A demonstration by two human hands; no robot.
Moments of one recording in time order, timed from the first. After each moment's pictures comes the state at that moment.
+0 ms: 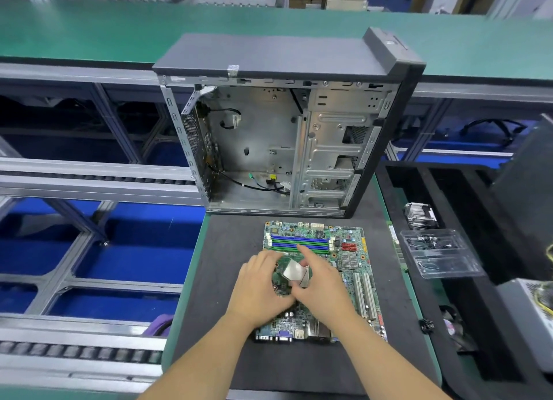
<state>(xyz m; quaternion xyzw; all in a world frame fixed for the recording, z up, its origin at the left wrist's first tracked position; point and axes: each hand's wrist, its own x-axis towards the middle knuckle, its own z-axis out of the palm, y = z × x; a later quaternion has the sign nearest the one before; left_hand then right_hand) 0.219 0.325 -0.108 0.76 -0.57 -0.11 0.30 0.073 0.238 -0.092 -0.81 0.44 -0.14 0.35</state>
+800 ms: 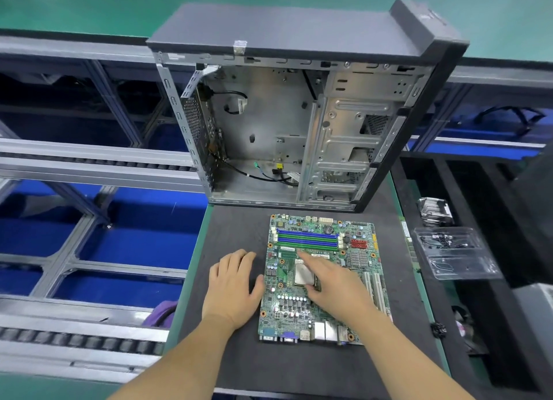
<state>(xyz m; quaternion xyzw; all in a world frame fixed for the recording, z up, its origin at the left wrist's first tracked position) 0.258 0.352 -0.133 0.85 -0.51 -0.06 0.12 0.062 0.212 -0.098 -0.93 0.32 0.03 0.18</state>
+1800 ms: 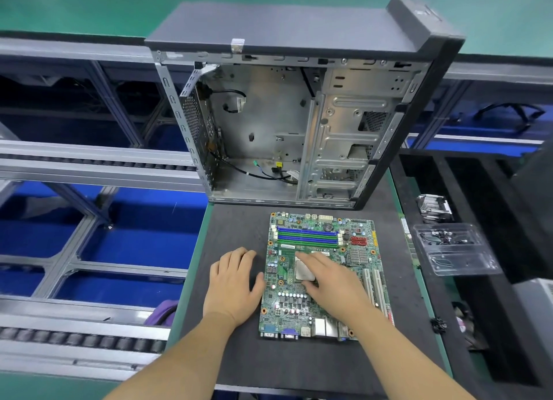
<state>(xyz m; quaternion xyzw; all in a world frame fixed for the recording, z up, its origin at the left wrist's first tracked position) 0.257 0.352 -0.131 0.85 -0.51 -0.06 0.13 0.065 0.216 -0.108 -0.93 0.33 0.01 0.17</state>
